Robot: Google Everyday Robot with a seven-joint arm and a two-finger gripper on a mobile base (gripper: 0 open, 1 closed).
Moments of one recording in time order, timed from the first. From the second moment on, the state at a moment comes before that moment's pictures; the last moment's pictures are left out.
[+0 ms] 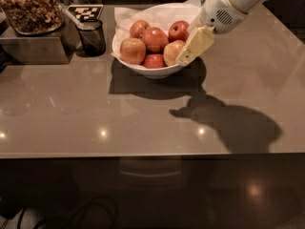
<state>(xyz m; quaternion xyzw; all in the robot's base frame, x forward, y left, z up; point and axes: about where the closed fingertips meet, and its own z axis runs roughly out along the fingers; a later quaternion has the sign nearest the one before) 0.604 -0.108 0.960 -0.56 0.77 0.12 0.28</state>
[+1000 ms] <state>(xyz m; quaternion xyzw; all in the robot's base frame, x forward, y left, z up) 0.640 -0.094 0.958 -0.56 0.76 0.13 0.29</state>
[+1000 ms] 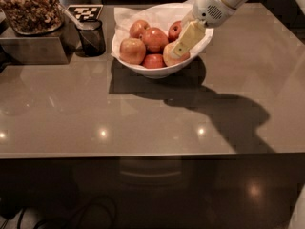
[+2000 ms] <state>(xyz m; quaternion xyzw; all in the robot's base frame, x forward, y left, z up) 0.650 -0.103 0.941 -0.54 0.78 0.13 0.30</state>
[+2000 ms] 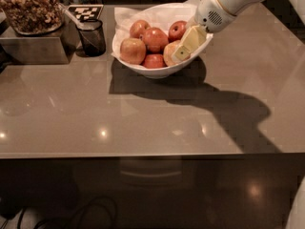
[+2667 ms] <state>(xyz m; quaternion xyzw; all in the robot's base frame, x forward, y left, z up) 0.663 -0.079 0.927 -0.54 0.77 0.16 0.29</state>
